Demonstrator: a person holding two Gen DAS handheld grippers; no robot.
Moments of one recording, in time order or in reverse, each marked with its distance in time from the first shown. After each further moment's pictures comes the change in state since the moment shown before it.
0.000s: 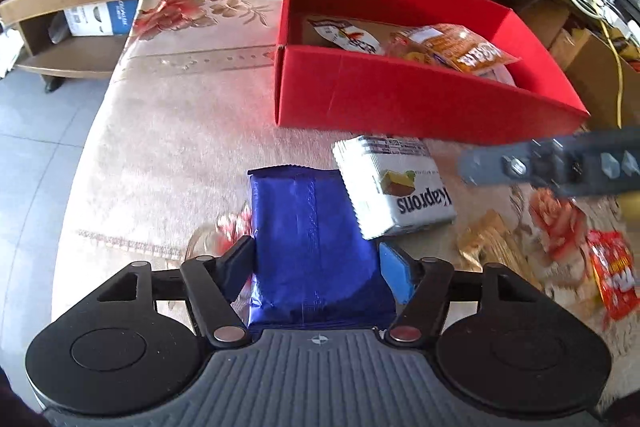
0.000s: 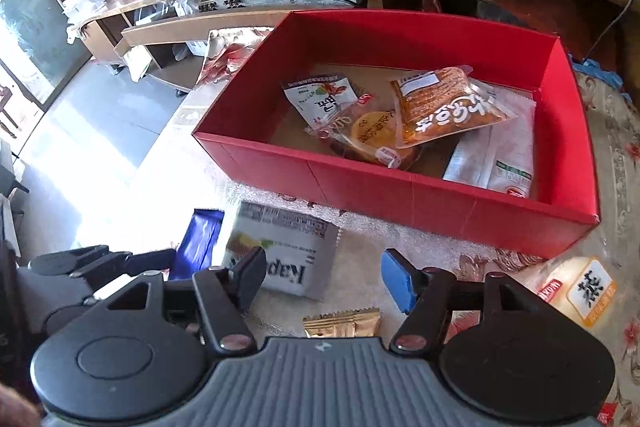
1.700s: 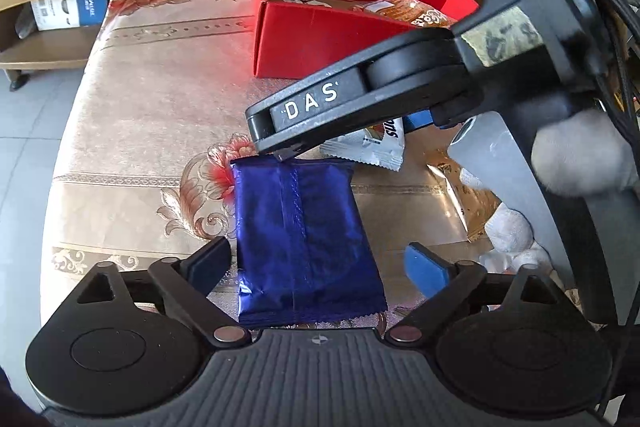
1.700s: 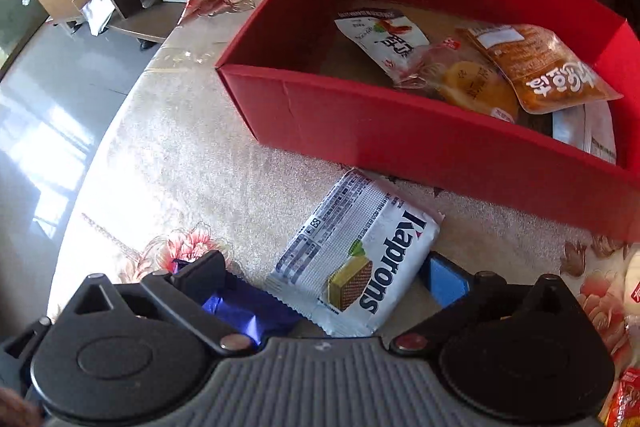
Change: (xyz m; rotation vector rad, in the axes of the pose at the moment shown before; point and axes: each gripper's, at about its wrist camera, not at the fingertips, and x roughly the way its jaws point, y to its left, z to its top) left arm -0.017 0.015 -0.042 0.066 0.003 -0.142; right arm 0.081 0.071 -0.001 0.005 0.123 -0.155
